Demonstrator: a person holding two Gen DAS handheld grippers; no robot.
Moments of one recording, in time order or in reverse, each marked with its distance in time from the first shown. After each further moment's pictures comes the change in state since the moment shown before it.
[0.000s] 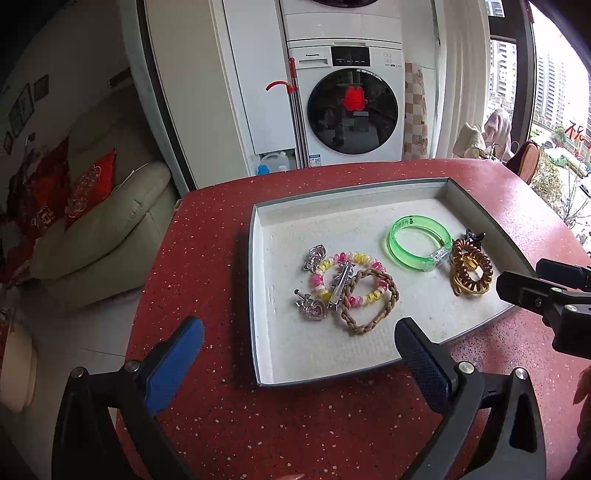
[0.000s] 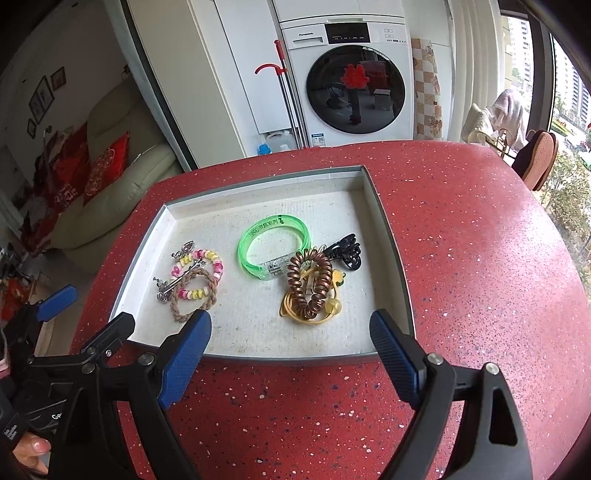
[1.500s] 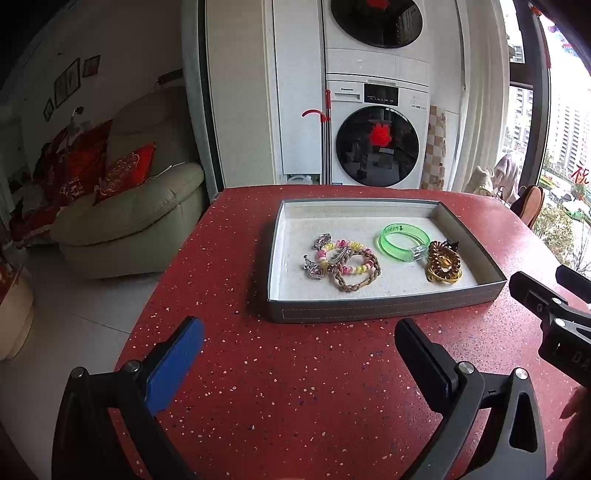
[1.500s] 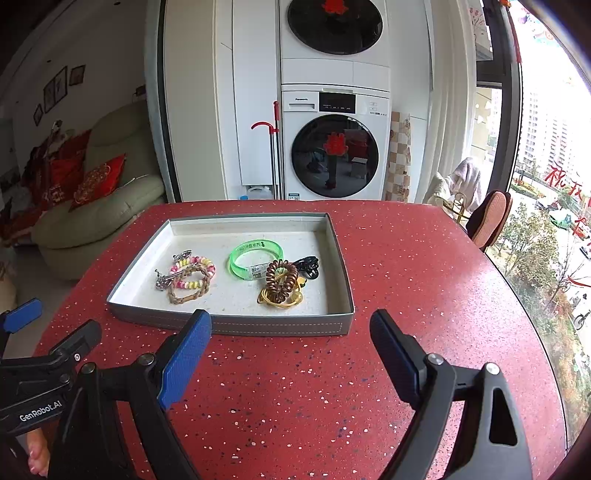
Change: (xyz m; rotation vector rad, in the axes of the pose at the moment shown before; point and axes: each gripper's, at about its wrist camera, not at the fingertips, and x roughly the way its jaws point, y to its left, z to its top) left arm -0.071 -0.004 -0.063 -0.158 -0.122 0.052; right arm -0.078 0.019 -0.059 -0.115 -0.258 -0.159
